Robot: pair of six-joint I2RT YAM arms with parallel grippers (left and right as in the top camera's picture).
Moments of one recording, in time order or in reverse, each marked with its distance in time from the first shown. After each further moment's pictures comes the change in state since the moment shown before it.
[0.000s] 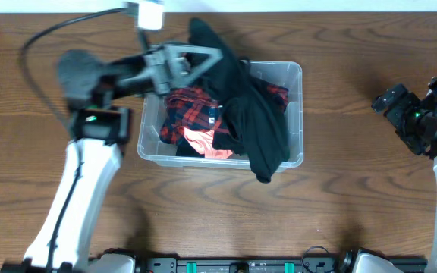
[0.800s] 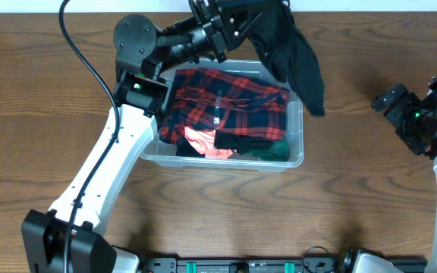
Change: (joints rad) left arm -0.193 0.207 0.264 -0.014 -0.322 0.296; right arm 0.000 0.000 0.000 0.000 0.000 0.000
